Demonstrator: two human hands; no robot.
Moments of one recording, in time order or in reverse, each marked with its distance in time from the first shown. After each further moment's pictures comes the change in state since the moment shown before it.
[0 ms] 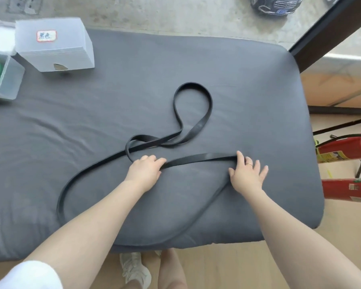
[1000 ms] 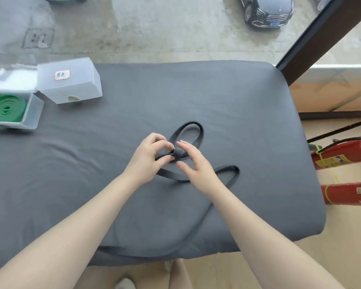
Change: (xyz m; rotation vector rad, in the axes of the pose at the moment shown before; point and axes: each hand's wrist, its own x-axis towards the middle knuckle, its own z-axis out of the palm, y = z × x) left_hand -0.026 0.012 -0.095 -0.665 0.471 0.253; right_hand -0.068 -0.099 -0.072 0.963 -0.086 -0.638
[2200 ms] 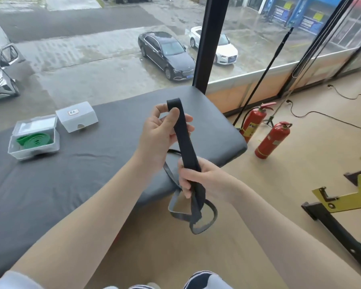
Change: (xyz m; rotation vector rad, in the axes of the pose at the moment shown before) left_hand -0.334 0.198 -0.129 -1.090 -0.255 0.204; right_hand -0.398 -0.176 0.138 0.455 -0.024 -0.061
